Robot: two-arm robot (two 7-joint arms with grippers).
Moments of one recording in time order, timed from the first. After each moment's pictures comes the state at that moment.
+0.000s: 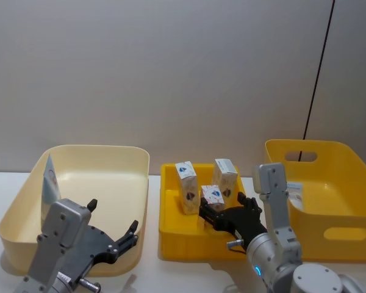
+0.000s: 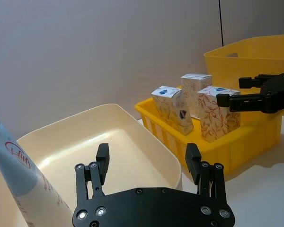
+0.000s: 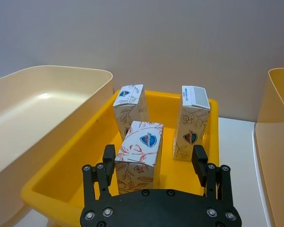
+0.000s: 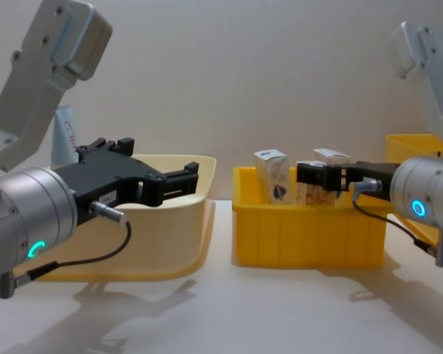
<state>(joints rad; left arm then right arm) -0.24 0.38 0.45 -1.63 -0.20 0.01 -0.01 0.39 0.10 -0.30 -1.34 0.20 0.24 0.03</state>
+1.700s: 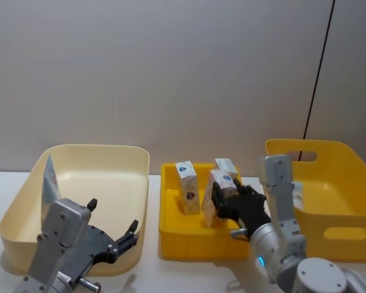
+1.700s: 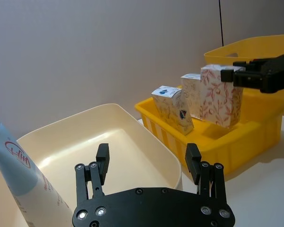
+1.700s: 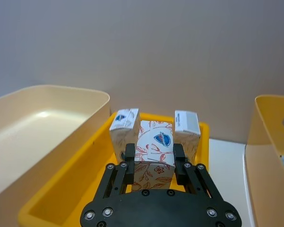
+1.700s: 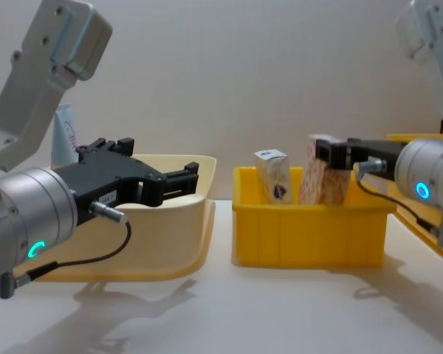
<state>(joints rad) -0.24 0.38 0.45 -1.63 -0.20 0.01 -0.01 0.40 0.10 -0.29 -1.35 0.18 0.17 0.03</state>
